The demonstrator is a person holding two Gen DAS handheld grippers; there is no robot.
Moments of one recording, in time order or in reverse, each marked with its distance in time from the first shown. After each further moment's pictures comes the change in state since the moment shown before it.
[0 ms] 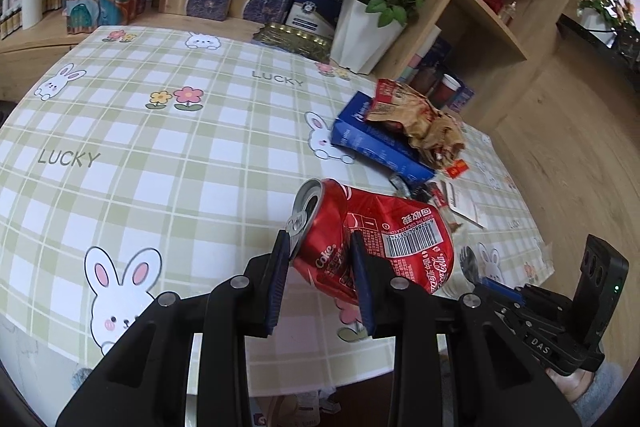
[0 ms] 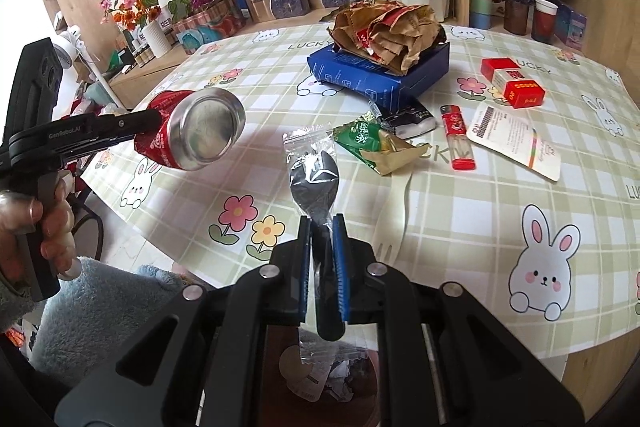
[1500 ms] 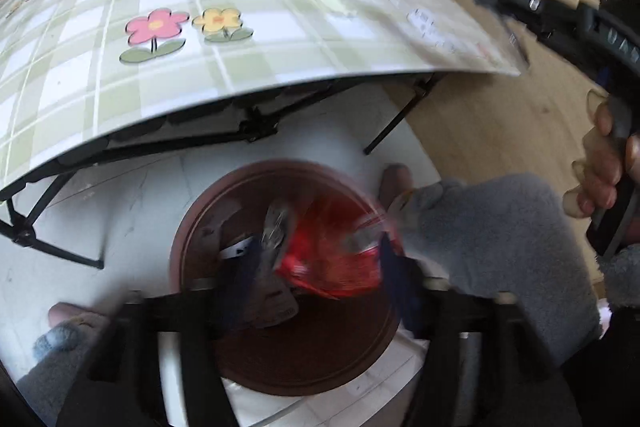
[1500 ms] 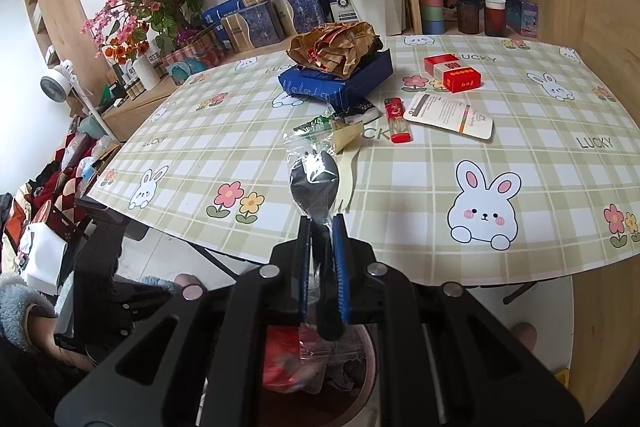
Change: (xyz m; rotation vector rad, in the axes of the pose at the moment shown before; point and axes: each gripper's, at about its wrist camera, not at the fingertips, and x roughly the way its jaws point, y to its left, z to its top) left arm 0.057 -0.079 -0.177 0.320 0.391 -0.176; right arm -0.067 -0.021 -0.050 0.087 -0.100 -0.037
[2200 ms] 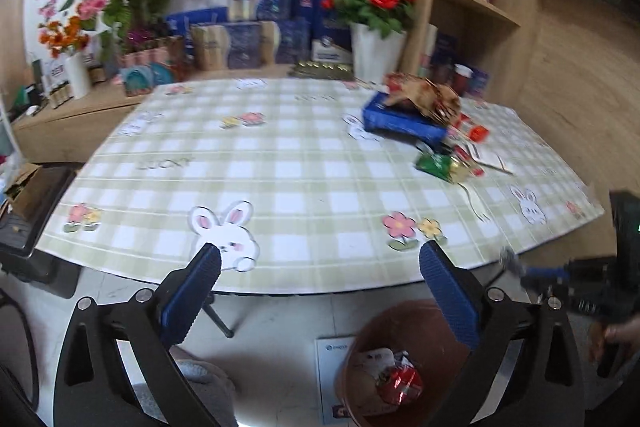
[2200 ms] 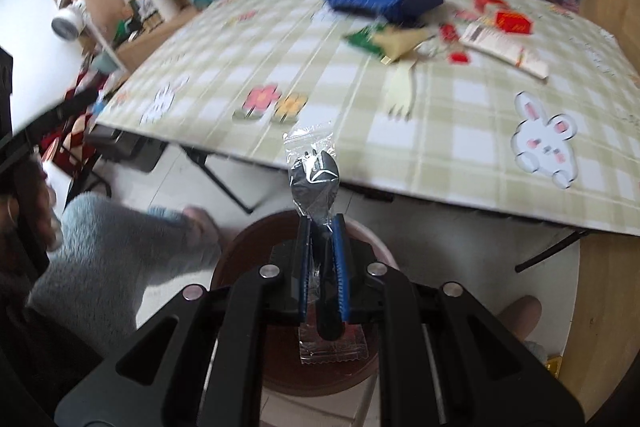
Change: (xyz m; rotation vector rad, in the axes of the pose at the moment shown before) left arm -0.168 0.048 -0.001 -0.164 -0.495 0.487; right arm 0.038 0.039 -0.045 -0.101 0.244 0.058
